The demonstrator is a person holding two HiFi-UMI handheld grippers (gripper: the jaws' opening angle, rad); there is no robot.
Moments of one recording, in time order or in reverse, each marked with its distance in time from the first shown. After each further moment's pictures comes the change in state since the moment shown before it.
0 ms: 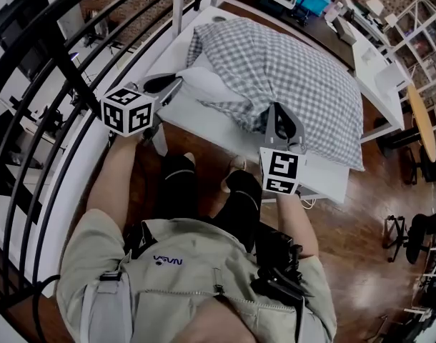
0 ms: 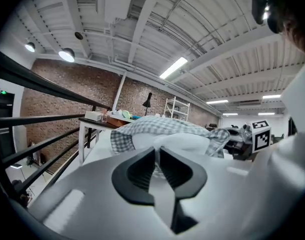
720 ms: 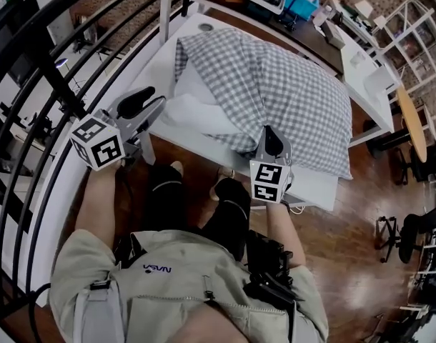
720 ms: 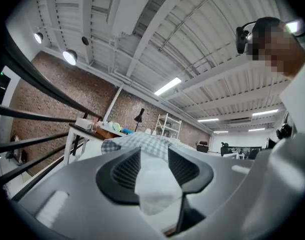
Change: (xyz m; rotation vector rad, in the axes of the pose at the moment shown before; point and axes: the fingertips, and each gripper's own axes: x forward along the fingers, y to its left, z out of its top) left arm -0.040 -0.036 0.026 -0.050 -0.196 -0.105; right arm -0.001 -0.015 -0.091 -0.051 0.214 -0.037
